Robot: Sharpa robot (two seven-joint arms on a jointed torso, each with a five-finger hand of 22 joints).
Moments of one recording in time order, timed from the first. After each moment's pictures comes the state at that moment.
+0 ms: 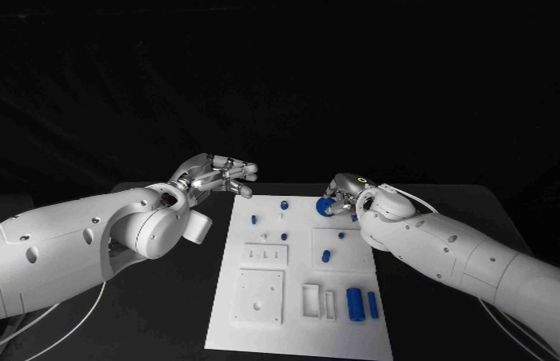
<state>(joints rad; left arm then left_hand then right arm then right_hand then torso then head) 1.39 -0.80 -0.16 1.49 -0.16 -0.27 0.27 1.30 0.05 0.06 -0.04 0.05 0.99 0.15 0.07 0.07 1.15 0.11 0.06 0.06 1.24 0.05 0.40 0.12 0.05 0.99 0.03 0.54 0.28 1.02 -0.53 0.28 1.03 -1.71 -0.24 -0.28 1.24 -0.13 0.44 -0.20 0.29 1.12 0.09 0.06 0.06 1.33 -0.01 1.12 1.25 1.45 -0.07 1.08 1.08 0.07 1.46 -0.10 0.55 1.31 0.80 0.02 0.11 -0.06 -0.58</state>
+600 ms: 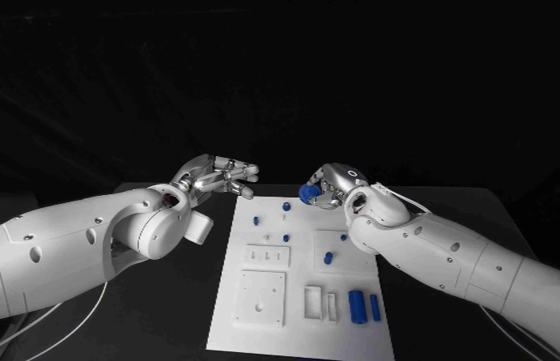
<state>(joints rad) 1.39 -0.80 -0.16 1.49 -0.16 -0.27 0.27 1.30 0.05 0.06 -0.04 0.05 0.99 0.15 0.07 0.07 1.15 0.11 0.06 0.06 1.24 0.05 0.40 0.12 0.05 0.99 0.03 0.54 0.28 1.02 -0.55 0.27 1.20 -1.77 -0.39 -0.30 1.23 -0.13 0.44 -0.18 0.31 1.12 0.08 0.06 0.06 1.34 -0.01 1.12 1.25 1.45 -0.08 1.08 1.08 0.07 1.47 -0.10 0.57 1.31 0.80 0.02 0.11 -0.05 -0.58</state>
